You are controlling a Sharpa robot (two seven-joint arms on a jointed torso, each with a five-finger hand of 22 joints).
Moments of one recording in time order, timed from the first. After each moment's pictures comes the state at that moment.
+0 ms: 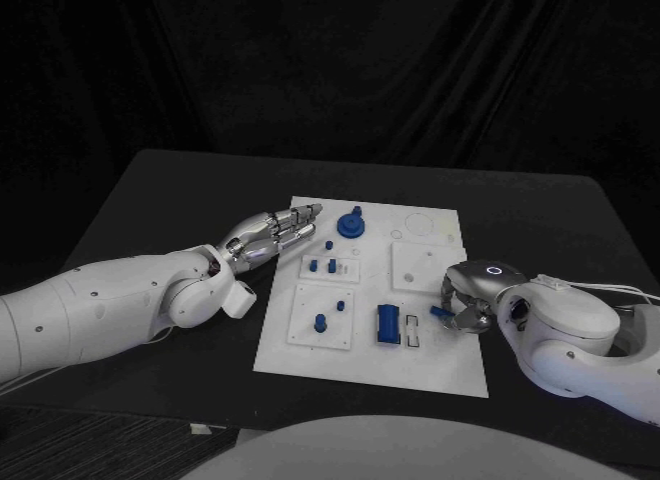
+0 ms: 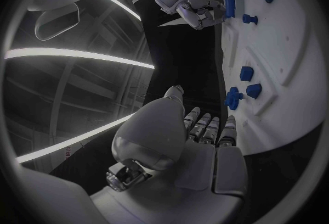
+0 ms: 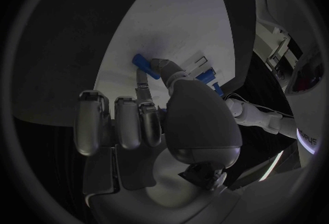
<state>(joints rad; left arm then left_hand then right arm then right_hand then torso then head) 1.10 -0.82 -0.22 1.35 -0.31 0.08 0.59 1.48 0.27 -0.16 0.25 0.49 0.21 0.10 0.03 0.03 0.09 0.18 0.01 0.02 0.00 0.15 0.00 0.00 0.15 0.01 0.22 0.01 0.00 1.13 -1.02 -0.23 1.89 -1.69 -0.17 -0.62 1.26 -0.07 0.28 -0.03 0.62 1.11 0.07 0.13 0.38 1.47 -0.01 1.57 1.31 1.47 -0.07 1.46 1.20 0.05 1.47 0.04 1.42 1.31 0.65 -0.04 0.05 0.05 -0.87</state>
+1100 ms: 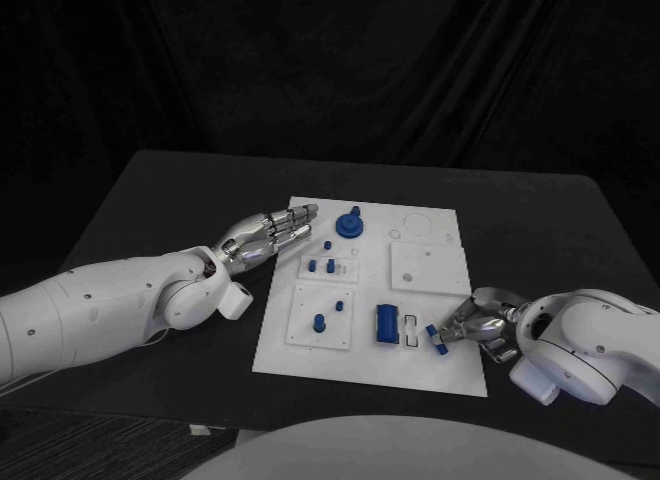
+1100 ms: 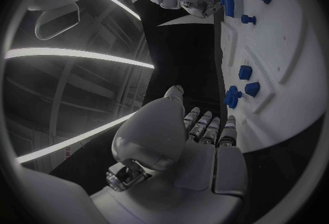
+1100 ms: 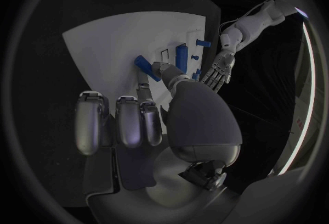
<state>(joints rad) 1.10 -0.83 -0.22 1.36 -0.31 0.08 0.59 1.48 0.27 -0.16 0.26 0.49 0.21 0.09 0.03 0.03 0.13 0.19 0.02 0.03 0.00 0.16 0.00 0.00 0.15 0.01 0.23 0.01 0.01 1.15 -1.10 -0.25 1.94 -0.74 -0.36 -0.61 1.20 -0.07 0.33 -0.04 0.55 1.12 0.07 0.12 0.34 1.46 -0.02 1.57 1.31 1.46 -0.09 1.46 1.18 0.05 1.47 0.03 1.43 1.31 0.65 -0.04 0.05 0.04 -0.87</state>
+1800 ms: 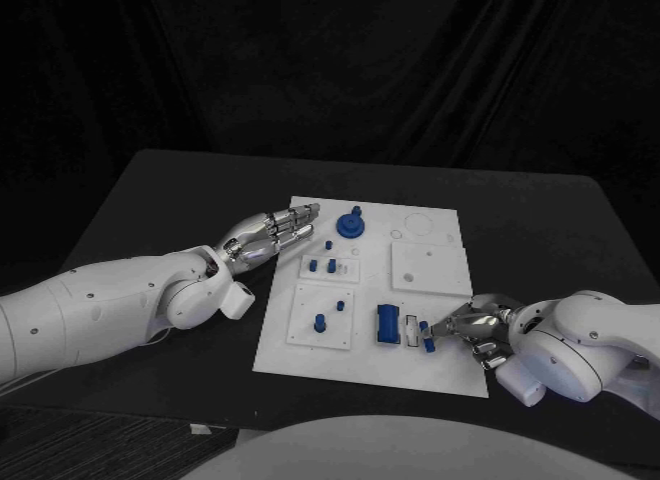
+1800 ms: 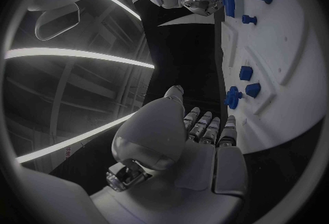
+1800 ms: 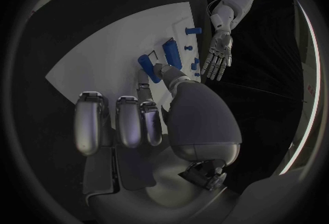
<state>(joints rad) 1.10 -0.83 -0.22 1.36 -0.31 0.08 0.59 1.48 0.27 -0.16 0.26 0.49 0.21 0.09 0.03 0.03 0.13 0.19 0.02 0.03 0.00 0.16 0.00 0.00 0.15 0.01 0.23 0.01 0.01 1.16 -1.07 -0.25 1.94 -0.50 -0.47 -0.61 1.17 -0.06 0.31 -0.02 0.54 1.12 0.07 0.12 0.34 1.46 -0.02 1.57 1.31 1.46 -0.09 1.46 1.17 0.05 1.47 0.03 1.43 1.31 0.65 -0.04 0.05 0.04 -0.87</state>
